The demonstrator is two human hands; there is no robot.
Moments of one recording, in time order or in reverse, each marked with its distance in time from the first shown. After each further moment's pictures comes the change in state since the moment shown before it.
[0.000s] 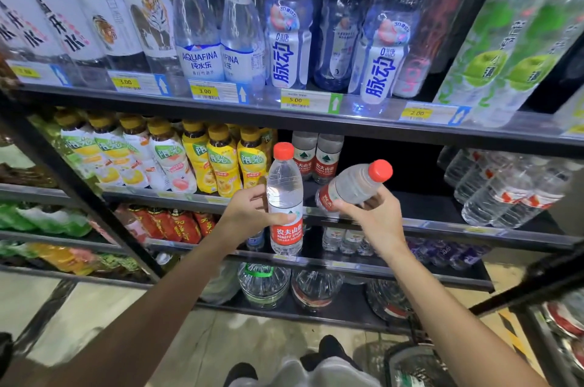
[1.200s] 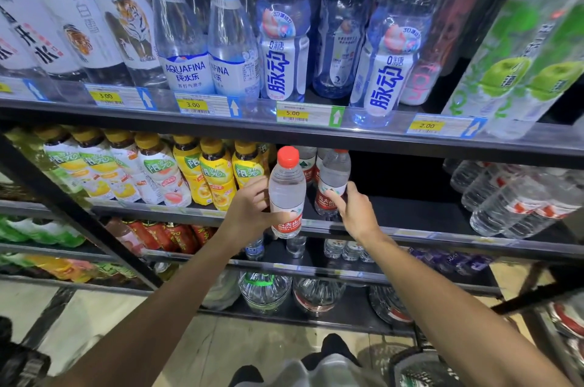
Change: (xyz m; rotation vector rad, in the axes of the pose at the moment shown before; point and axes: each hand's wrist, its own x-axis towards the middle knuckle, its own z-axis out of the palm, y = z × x) left_hand 0.044 -0.004 -0.003 0.122 0.018 0.336; right_hand 0.078 0.060 0.028 -0.697 -0.110 0.099
